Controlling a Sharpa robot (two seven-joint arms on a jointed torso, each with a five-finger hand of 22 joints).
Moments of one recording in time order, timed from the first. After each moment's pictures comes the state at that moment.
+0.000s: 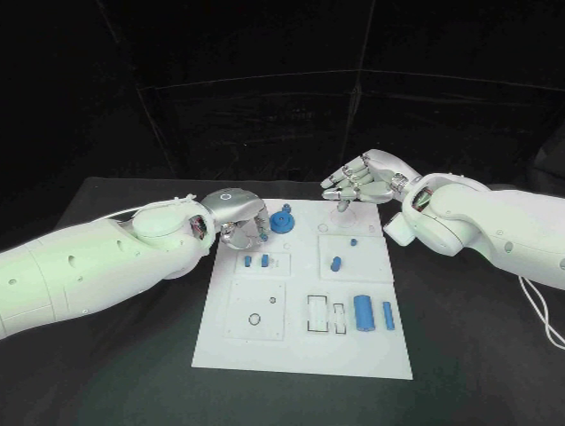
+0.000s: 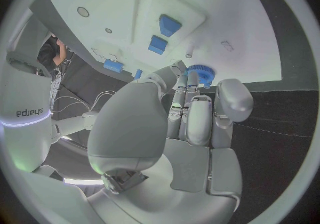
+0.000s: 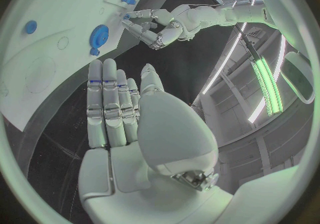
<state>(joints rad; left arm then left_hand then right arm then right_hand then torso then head) 1.29 -0.68 -0.12 1.37 -1.62 -0.26 0.07 1.37 -0.14 0.49 -0.05 0.08 1.16 0.14 0.08 0.07 1.21 0.07 0.11 0.07 1.47 -0.01 1.34 1.10 0.12 1.42 0.09 1.06 1.19 1.30 -0.82 -0.04 1.42 -0.74 -0.25 0.18 1.53 0.05 -0.25 0.21 0.24 1.02 0.18 0.07 0.07 1.25 0.11 0.07 0.12 1.37 0.04 0.13 0.35 0.18 1.09 0.14 0.49 0.26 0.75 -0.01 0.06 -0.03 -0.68</state>
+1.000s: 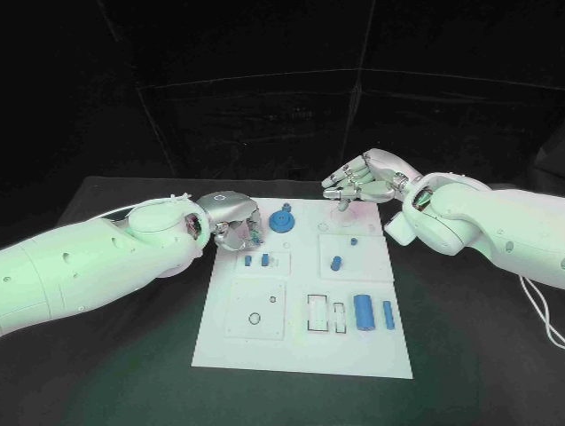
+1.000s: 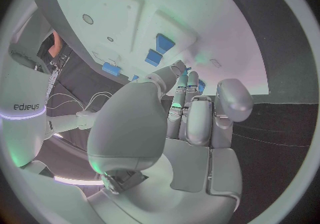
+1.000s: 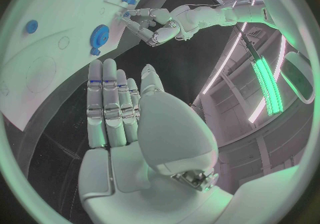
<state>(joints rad) 1.29 -0.69 -0.12 1.35 -1.59 -0.19 0.05 1.36 -0.14 0.50 -0.05 0.08 1.16 0.14 0.08 0.07 1.21 0.07 0.10 0.07 1.47 -0.01 1.34 1.10 0.12 1.42 0.09 1.06 1.19 1.30 -0.82 -0.04 1.42 -0.74 -0.25 0.18 1.53 0.05 -0.25 0.21 0.24 1.02 0.18 0.07 0.07 1.25 0.11 0.07 0.12 1.37 0.04 0.13 0.35 0.18 1.09 0.14 0.48 0.25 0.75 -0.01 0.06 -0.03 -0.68</state>
